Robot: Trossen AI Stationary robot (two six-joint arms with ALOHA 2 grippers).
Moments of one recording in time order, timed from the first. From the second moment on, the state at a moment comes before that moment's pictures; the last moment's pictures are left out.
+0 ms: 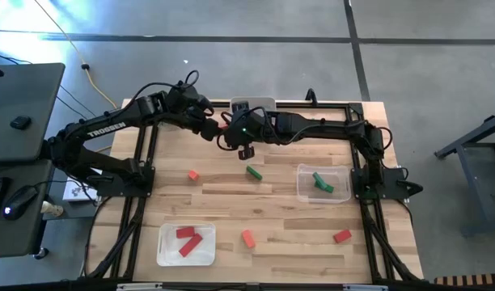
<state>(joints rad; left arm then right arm) 0.54 1.23 1.18 -0.68 0.25 -0.62 -0.10 1.97 1.94 -0.67 0.34 -0.64</state>
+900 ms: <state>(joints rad) 0.65 1.34 1.18 -0.50 0.14 -0.29 -0.17 1.97 1.94 -0.61 0.81 -0.84</state>
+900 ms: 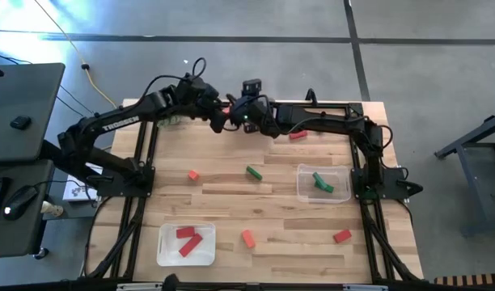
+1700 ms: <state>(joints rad) 0.80 1.66 1.18 -0.26 0.21 -0.13 -0.20 1.97 1.94 -0.64 0.96 -0.37</state>
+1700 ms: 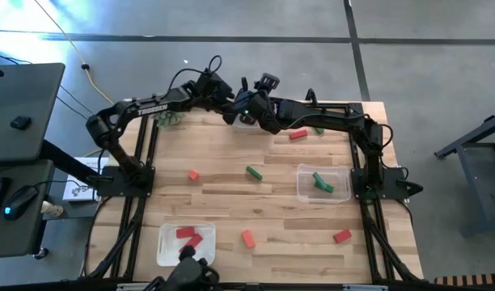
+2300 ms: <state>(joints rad) 0.80 1.77 1.18 -0.21 0.21 -0.12 -0.11 1.97 1.94 -0.71 0.90 0.06</state>
